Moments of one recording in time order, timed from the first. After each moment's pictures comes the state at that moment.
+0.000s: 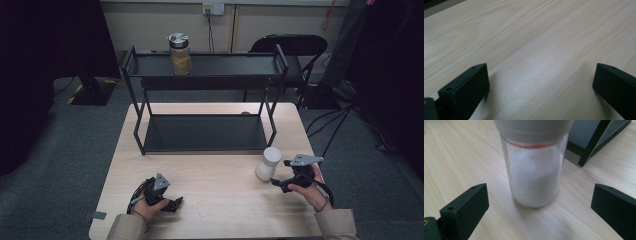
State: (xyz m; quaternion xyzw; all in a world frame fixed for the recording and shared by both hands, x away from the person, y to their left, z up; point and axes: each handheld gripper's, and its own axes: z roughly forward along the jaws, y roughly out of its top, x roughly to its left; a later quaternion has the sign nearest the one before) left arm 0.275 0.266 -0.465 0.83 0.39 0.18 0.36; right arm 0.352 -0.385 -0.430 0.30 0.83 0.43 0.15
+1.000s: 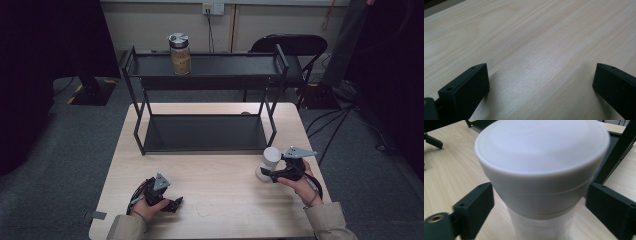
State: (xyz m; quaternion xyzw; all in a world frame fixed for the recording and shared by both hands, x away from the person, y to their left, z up) left arm 0.274 0.266 -0.465 0.82 0.40 0.18 0.36; right arm 0.364 -0.366 -0.439 0.32 0.80 0.49 0.15
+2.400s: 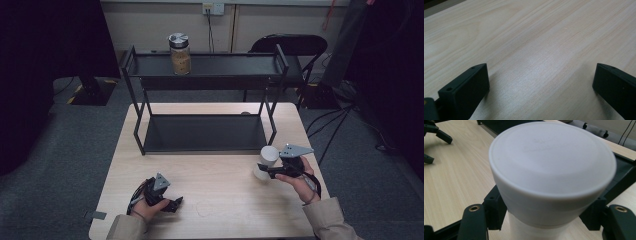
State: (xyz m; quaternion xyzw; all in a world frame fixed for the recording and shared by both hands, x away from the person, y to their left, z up) left arm 0.274 0.266 -0.465 0.82 0.40 0.18 0.36; right arm 0.360 -0.350 -0.407 0.26 0.82 0.47 0.18
